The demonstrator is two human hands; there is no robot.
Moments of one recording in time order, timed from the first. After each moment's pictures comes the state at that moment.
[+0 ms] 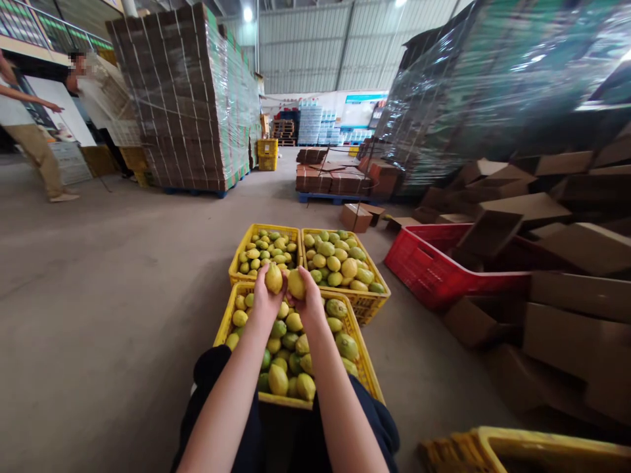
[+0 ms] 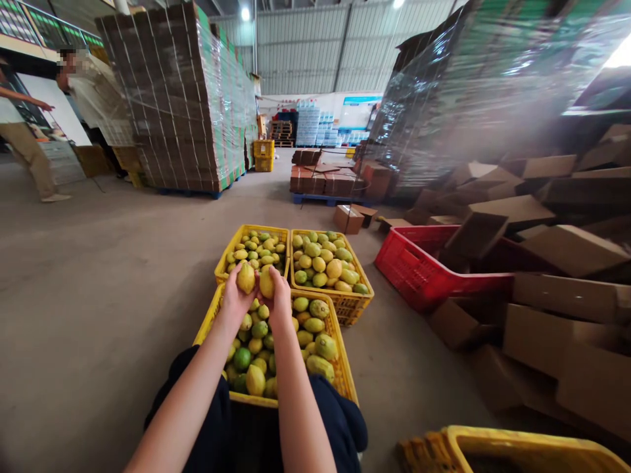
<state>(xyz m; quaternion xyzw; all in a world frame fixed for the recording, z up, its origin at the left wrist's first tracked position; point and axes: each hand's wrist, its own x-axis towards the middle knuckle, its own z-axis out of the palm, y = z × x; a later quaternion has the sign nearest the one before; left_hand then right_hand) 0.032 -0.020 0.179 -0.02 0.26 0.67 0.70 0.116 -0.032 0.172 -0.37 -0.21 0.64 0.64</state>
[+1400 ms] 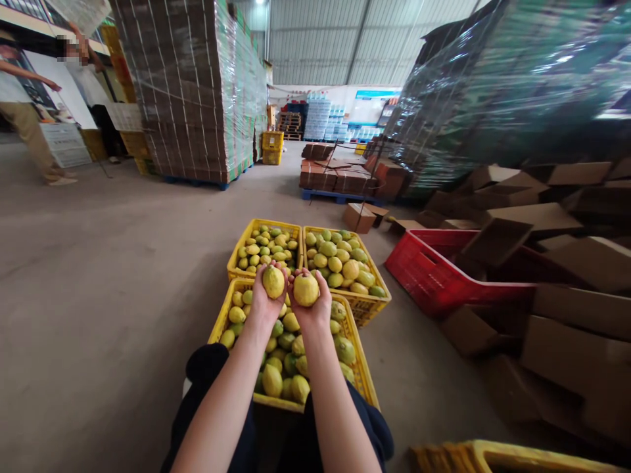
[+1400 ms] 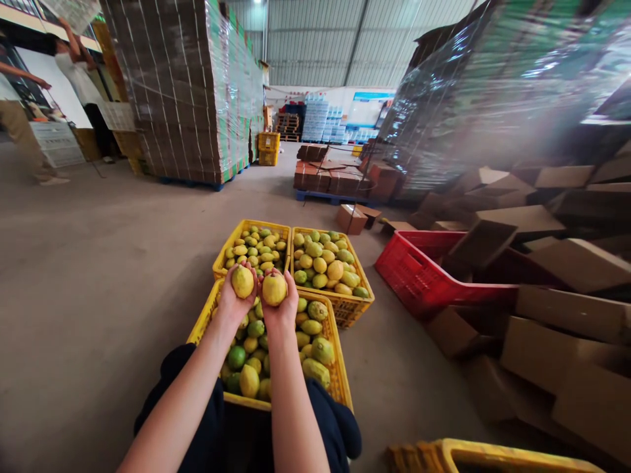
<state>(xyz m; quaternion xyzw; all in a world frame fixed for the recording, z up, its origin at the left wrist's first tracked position) 0.031 -0.031 0.191 -0.09 0.23 0.65 0.72 0.124 -0.037 0.182 -0.26 -0.03 0.71 0.65</state>
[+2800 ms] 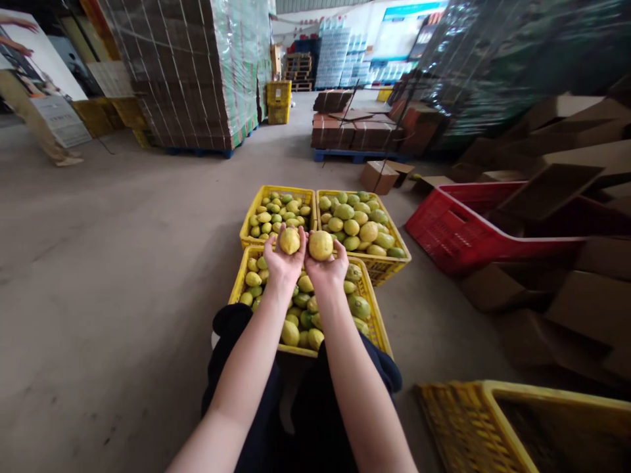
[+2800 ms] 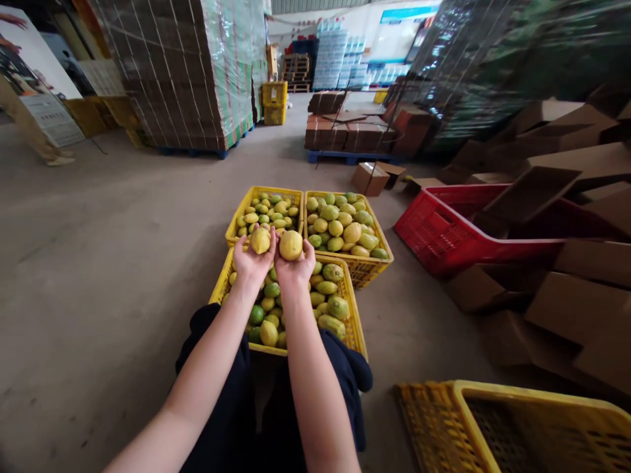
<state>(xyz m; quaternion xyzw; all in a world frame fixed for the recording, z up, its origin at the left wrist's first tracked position) 0.033 -0.030 0.184 -0.10 0.16 0.68 0.70 0.113 -0.023 0.167 -0.23 0.04 0.69 0.68</state>
